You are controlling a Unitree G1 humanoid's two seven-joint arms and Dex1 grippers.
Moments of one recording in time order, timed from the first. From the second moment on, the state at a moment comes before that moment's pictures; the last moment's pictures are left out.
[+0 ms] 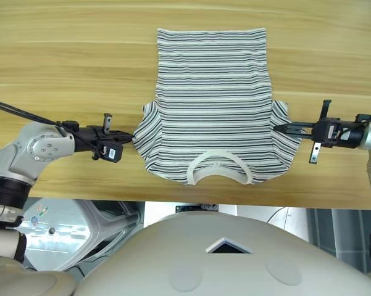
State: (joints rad) left arm -0.06 0.99 -0.30 0.23 0.35 -0.76 -0.81; right arm 0.00 -0.87 0.05 0.28 0.28 -0.55 1.29
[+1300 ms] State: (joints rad) left arm -0.17 0.78 -0.35 0.19 0.35 -0.78 -0.77; right arm -0.06 -0.80 0.08 0.32 0.25 -0.55 1.29
